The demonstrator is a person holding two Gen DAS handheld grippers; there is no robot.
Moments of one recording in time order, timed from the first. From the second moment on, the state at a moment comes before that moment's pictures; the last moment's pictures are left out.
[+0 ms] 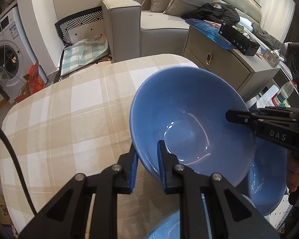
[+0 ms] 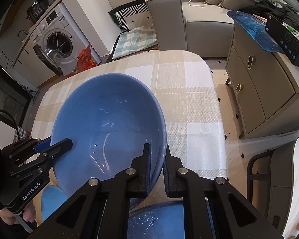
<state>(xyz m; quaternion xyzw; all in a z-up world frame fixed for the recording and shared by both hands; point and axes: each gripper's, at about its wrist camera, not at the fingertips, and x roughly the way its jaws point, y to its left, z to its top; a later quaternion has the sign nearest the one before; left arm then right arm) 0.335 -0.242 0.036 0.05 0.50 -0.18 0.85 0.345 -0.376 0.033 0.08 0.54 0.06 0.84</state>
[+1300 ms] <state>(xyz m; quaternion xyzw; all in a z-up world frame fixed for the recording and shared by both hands) 0.234 -0.209 0.102 0.06 0.45 -0.19 0.87 0.245 -0.338 0.115 0.05 0.51 0.07 0.86</state>
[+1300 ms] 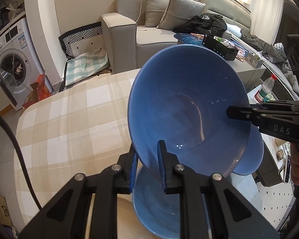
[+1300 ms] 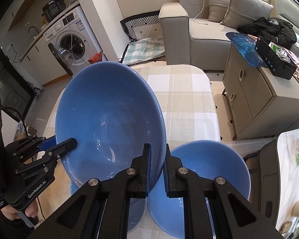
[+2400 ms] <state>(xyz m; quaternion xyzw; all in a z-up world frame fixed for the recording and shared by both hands) 0.157 -0.173 0.092 0.07 0.46 -0.19 0.86 0.179 -0.291 0.103 0.02 0.54 0.10 0.84</state>
